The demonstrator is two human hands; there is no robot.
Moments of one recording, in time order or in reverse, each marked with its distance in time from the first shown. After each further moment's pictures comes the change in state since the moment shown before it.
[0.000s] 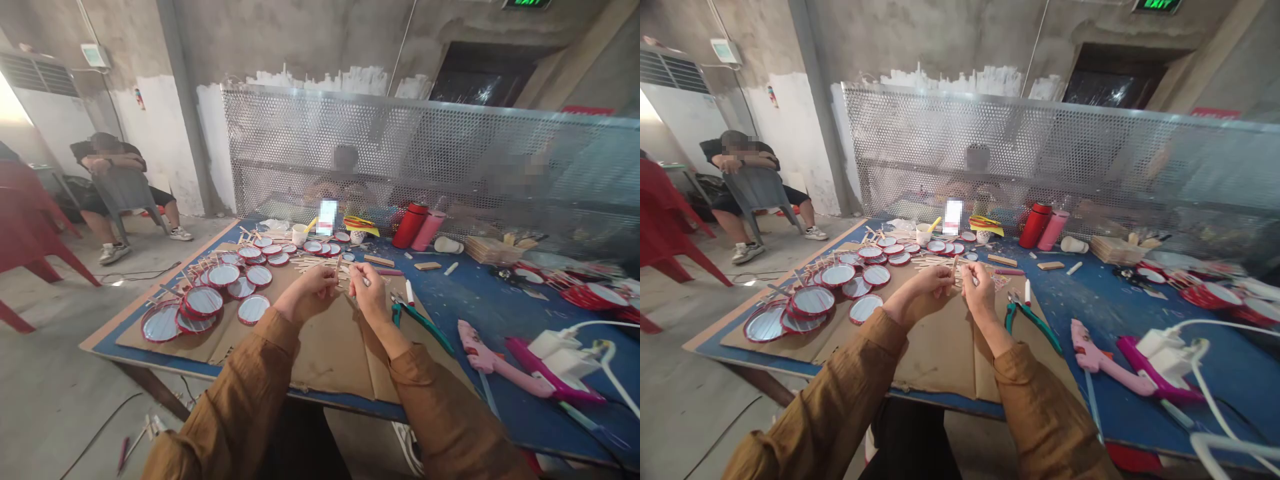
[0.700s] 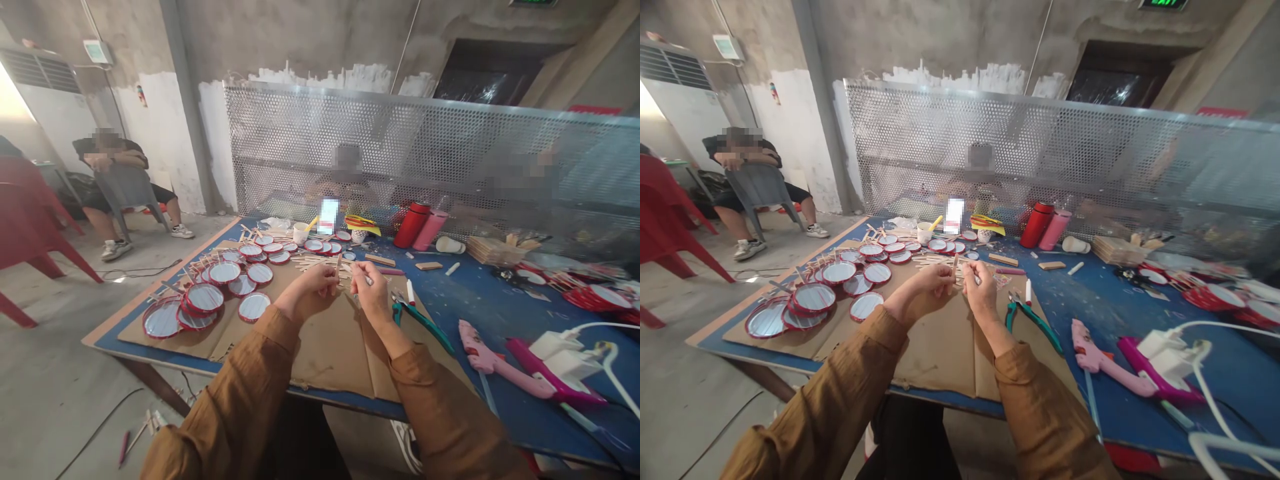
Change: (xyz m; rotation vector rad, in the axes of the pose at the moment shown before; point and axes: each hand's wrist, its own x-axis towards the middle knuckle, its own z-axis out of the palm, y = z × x) left_hand 0.000 0.003 0.000 -0.001 -0.025 -0.038; right_hand 0.000 0.002 0.000 0.026 0.013 0.001
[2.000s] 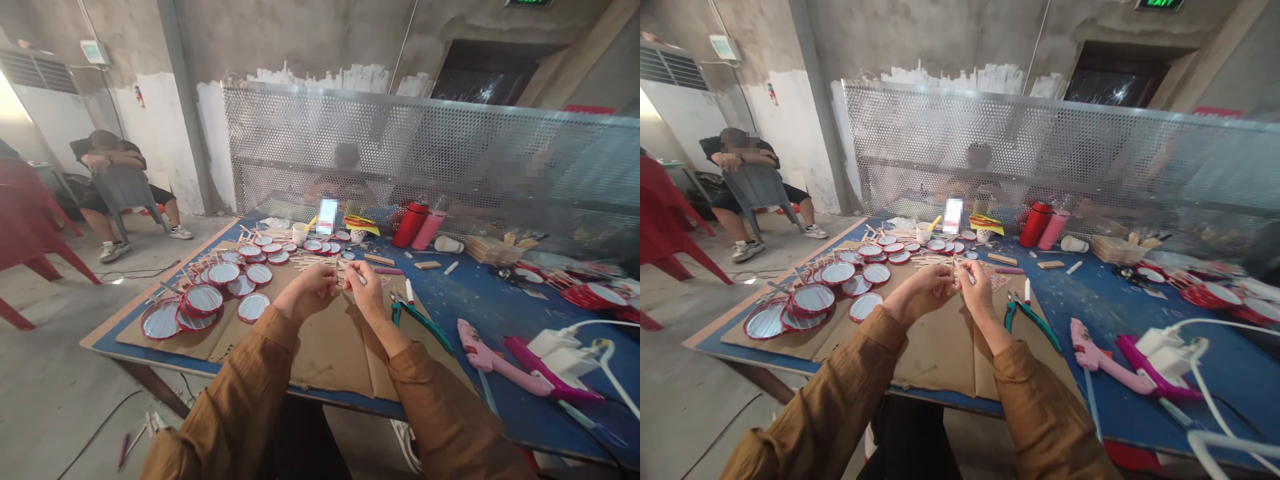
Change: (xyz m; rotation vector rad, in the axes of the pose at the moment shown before) left_hand 0.000 0.000 0.000 -0.017 0.003 -0.015; right_hand 0.000 0.001 0.003 0.016 -0.096 -0.025
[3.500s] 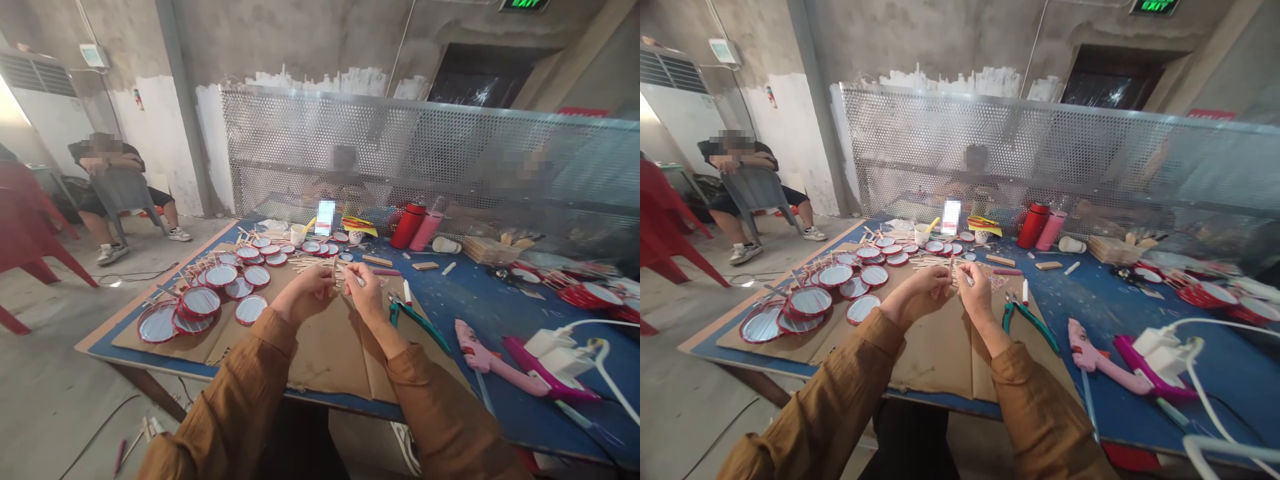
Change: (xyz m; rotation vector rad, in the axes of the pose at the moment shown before) left_hand 0.000 0.000 -0.002 0.051 -0.016 0.015; right_hand 0.000 0.002 -0.001 -0.043 0.047 0.025
